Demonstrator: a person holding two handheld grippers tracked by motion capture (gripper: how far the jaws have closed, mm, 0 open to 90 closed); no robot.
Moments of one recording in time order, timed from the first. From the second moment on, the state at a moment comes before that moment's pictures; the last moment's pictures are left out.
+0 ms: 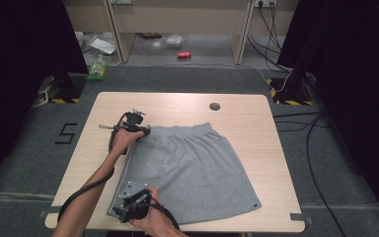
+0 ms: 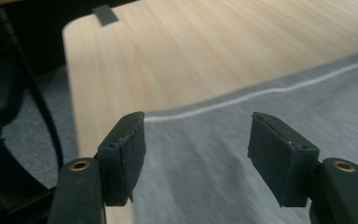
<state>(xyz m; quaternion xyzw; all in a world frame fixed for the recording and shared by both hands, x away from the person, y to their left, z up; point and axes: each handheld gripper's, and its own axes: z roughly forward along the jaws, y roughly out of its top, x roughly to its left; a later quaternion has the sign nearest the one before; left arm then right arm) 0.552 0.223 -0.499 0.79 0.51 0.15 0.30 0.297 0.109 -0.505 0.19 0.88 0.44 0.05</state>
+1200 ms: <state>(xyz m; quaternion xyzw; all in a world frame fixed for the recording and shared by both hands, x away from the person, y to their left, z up) 0.553 0.219 -0.481 0.79 0.50 0.14 0.32 0.289 0.119 -0.500 0.16 0.89 0.43 0.05</state>
